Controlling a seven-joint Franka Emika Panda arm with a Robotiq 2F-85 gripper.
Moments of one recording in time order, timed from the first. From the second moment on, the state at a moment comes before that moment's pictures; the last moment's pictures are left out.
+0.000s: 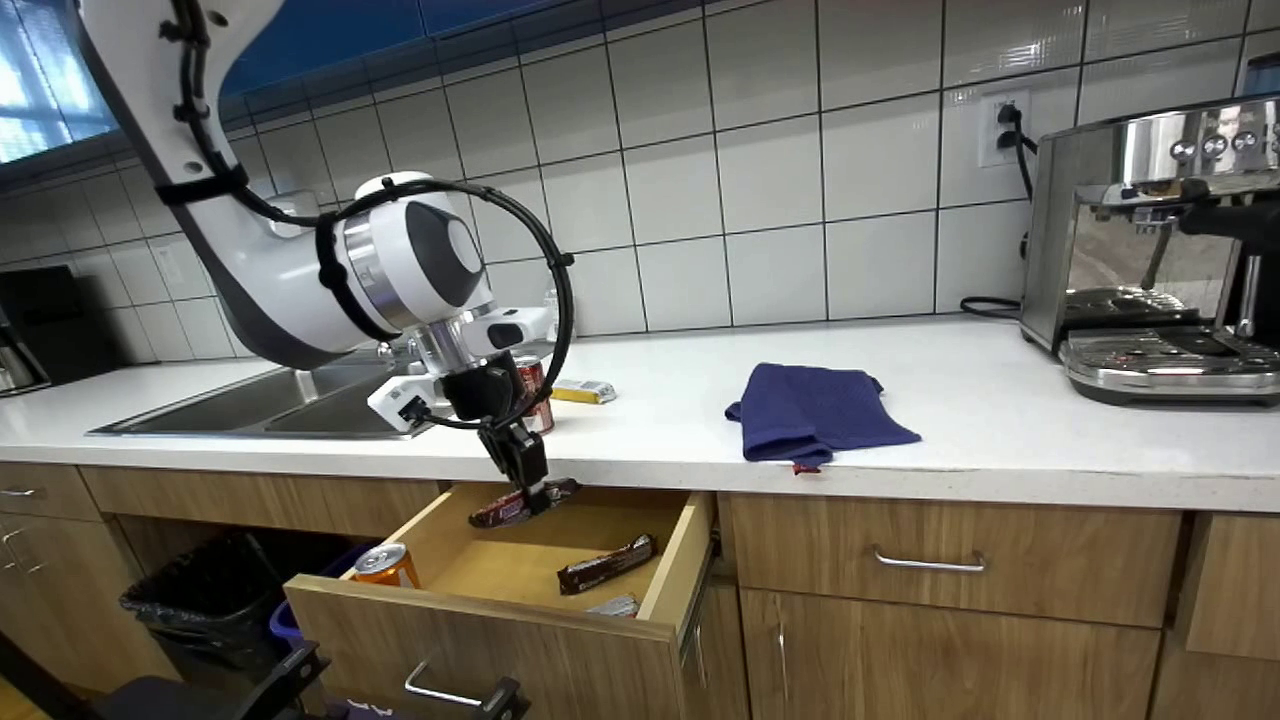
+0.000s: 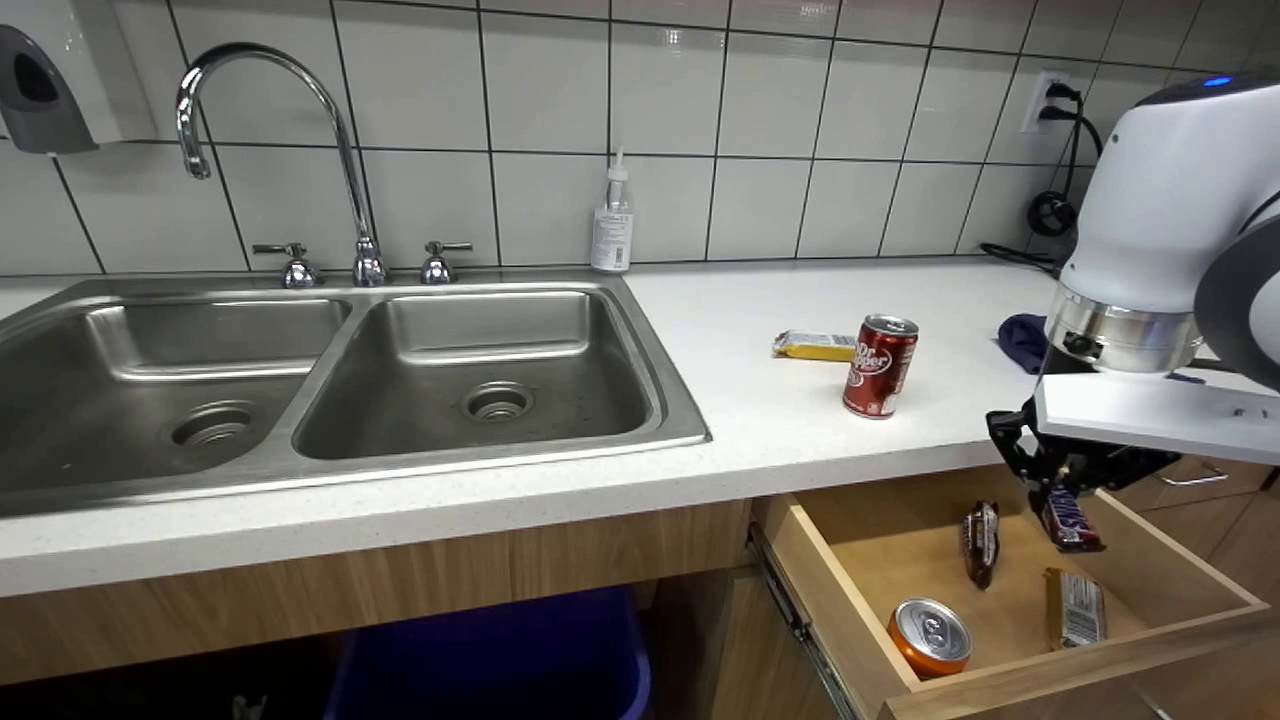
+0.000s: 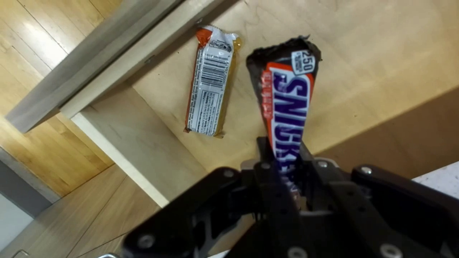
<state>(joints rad) 0.17 0.17 -0.22 -2.65 -0.52 2.84 0.99</state>
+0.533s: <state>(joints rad) 0.19 0.27 -0.23 -2.59 -0.52 2.88 1.02</state>
